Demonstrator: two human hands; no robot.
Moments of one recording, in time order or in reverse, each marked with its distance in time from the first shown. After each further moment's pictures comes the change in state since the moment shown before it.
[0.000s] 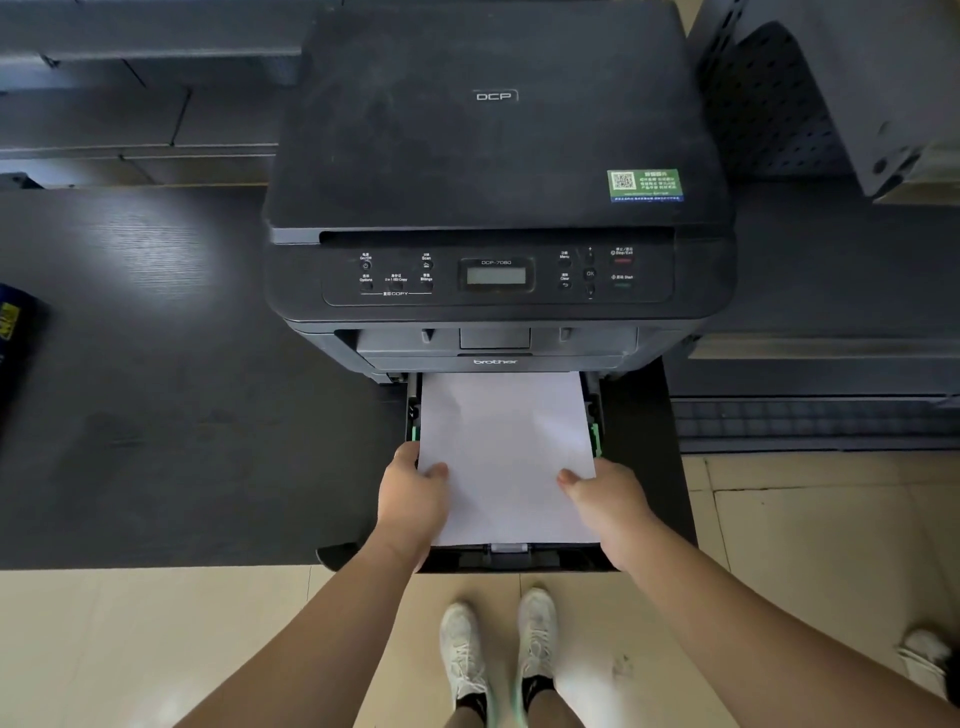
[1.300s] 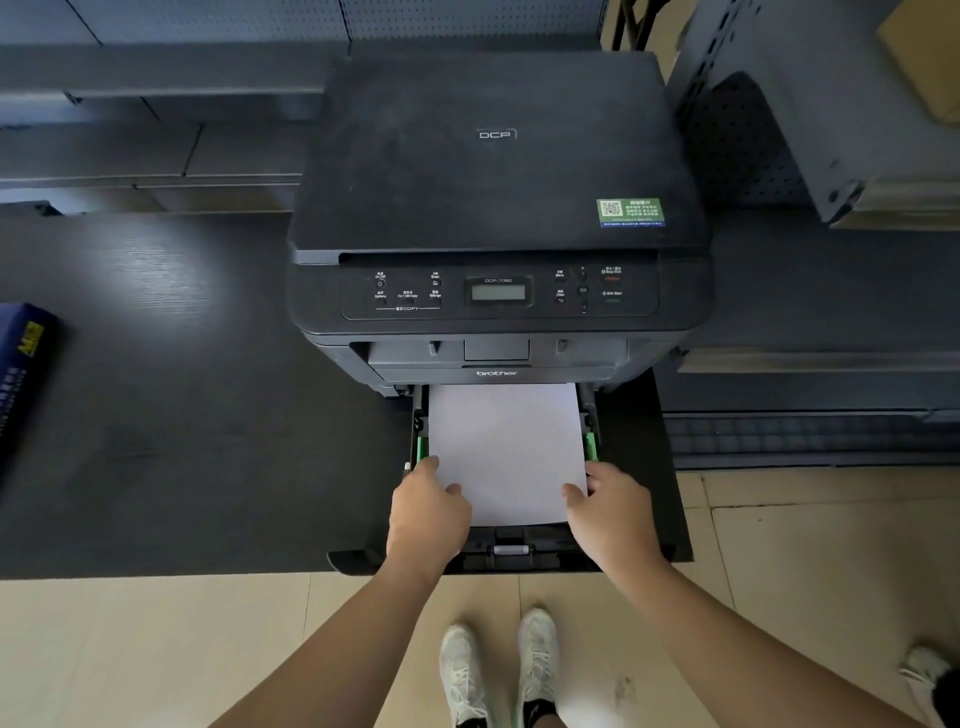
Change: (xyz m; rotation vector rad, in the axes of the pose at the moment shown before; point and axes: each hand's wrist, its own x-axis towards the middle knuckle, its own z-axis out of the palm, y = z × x) left_hand -0.023 0.010 0.001 0.442 0.011 0.116; right_hand -0.025 0.005 0.000 -0.328 0.236 -0.306
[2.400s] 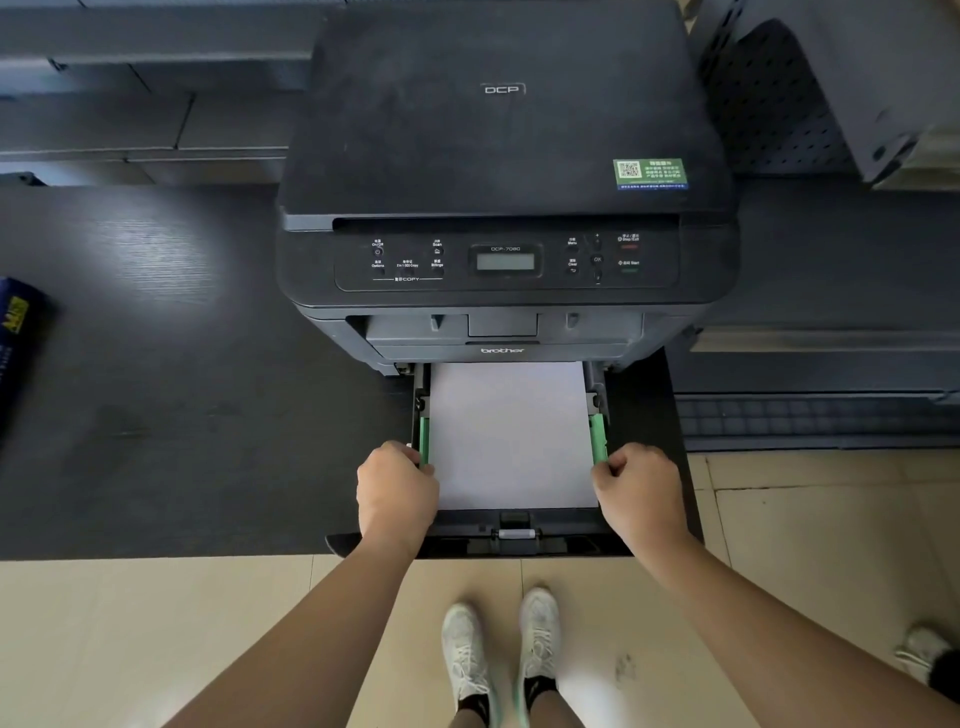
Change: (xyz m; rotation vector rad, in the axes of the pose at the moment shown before) left_hand 0.025 -0.026 -0.010 0.012 0.168 -0.083; right_hand 0.024 0.026 -0.002 -0.218 0.160 -0.107
